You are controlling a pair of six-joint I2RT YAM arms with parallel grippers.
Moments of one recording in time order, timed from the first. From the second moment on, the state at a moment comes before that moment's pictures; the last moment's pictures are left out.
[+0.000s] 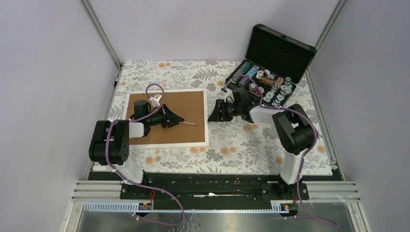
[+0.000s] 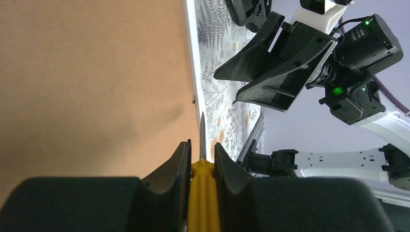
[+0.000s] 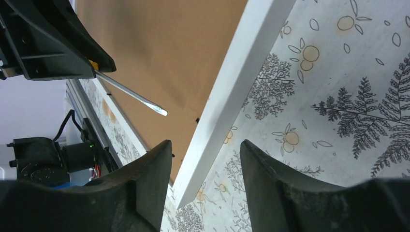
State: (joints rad) left arm 0.00 1.62 0.57 0.48 1.00 -0.79; right arm 0.49 1.87 1.02 0.13 -0.63 0.51
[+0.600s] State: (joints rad) left arm -0.04 1.77 0.57 0.61 1.01 -0.82; right arm 0.50 1.99 1.02 0.25 -0.63 0.56
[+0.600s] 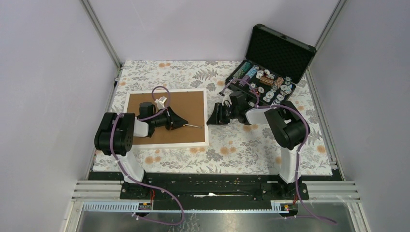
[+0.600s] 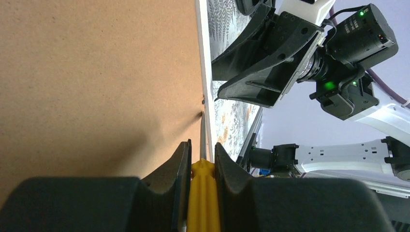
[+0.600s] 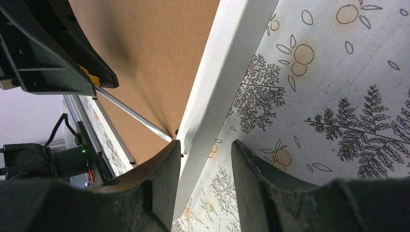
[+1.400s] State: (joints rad) left arm -0.02 1.82 0.58 0.68 1.02 -0.88; right arm 0.51 2.01 1.02 0.29 -0.65 0.56
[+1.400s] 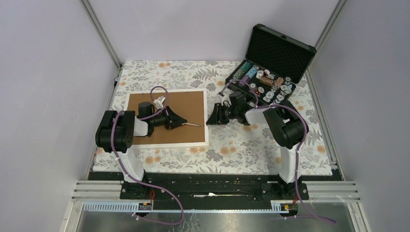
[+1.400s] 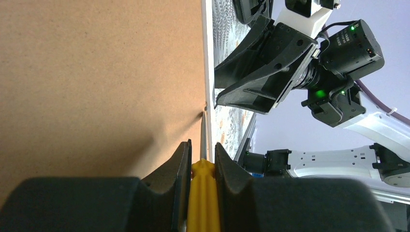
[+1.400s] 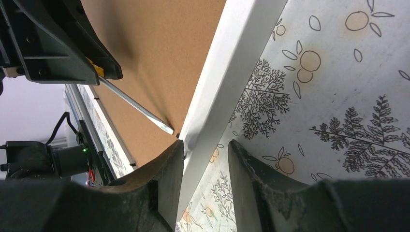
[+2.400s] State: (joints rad) left arm -0.04 1.95 0.62 0.84 1.04 -1.00; right arm 0.52 2.03 1.05 0.25 -0.66 0.58
